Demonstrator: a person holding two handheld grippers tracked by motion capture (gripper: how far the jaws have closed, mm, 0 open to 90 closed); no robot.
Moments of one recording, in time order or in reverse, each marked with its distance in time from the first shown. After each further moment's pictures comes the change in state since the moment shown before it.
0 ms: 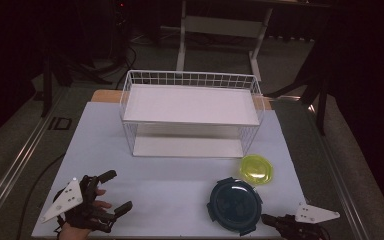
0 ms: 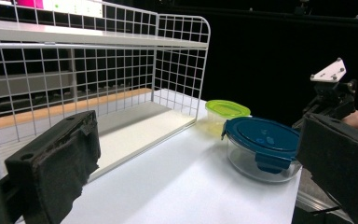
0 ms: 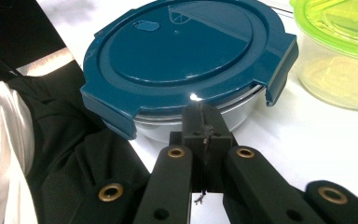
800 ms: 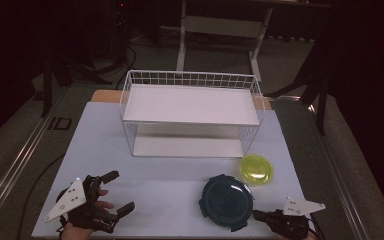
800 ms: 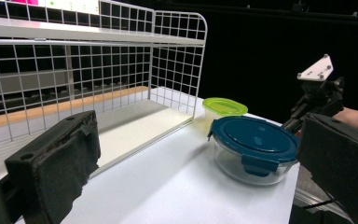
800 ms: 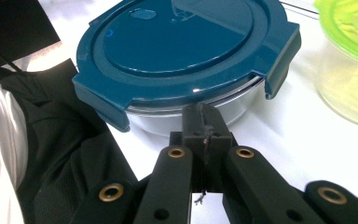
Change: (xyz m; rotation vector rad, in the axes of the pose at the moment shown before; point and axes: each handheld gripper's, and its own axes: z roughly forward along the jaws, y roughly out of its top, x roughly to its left) left arm -0.002 0.000 0.004 0.007 -0.010 0.006; right arm -0.001 0.015 0.026 0.044 0.021 -0.013
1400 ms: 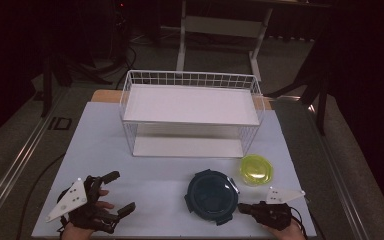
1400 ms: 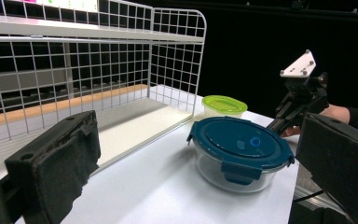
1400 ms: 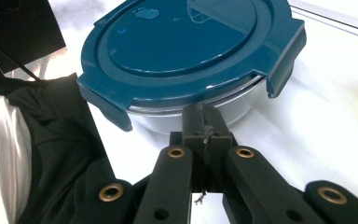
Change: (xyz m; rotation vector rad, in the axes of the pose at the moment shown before) left arm -0.001 -0.001 0.001 0.009 -0.002 0.001; right arm -0.003 0.025 0.037 0.017 0.074 -0.004
